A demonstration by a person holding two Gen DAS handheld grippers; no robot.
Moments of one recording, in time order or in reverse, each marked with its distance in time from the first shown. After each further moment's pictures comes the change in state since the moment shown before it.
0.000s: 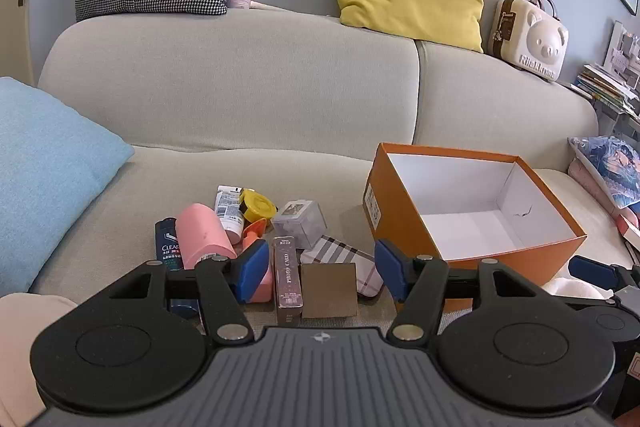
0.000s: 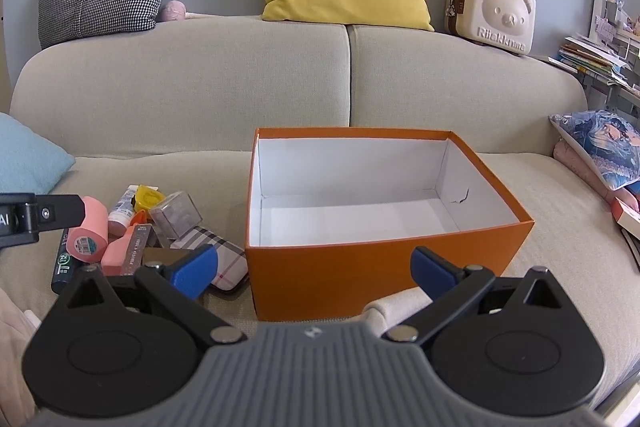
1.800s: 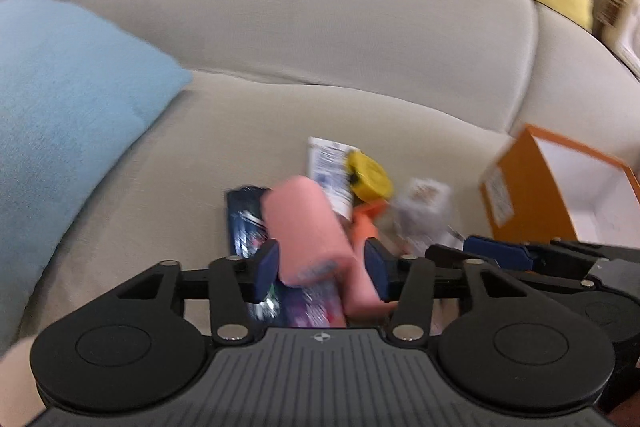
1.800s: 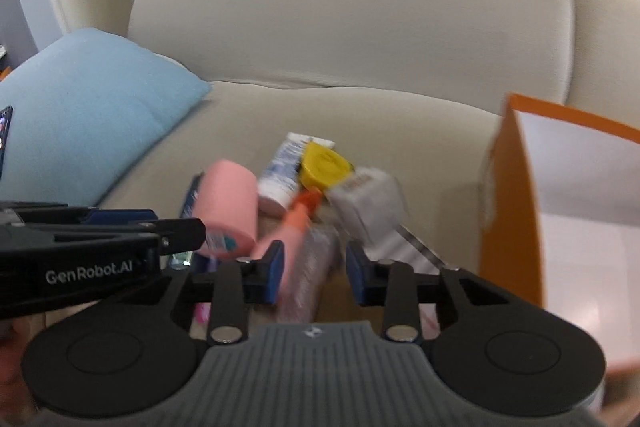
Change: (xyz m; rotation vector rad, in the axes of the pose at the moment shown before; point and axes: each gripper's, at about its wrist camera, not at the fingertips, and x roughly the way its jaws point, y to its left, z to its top) left arm 0.105 0.109 0.031 -0.164 0.246 0.124; right arm 0.127 0.123 0.047 -0.148 0.277 0.469
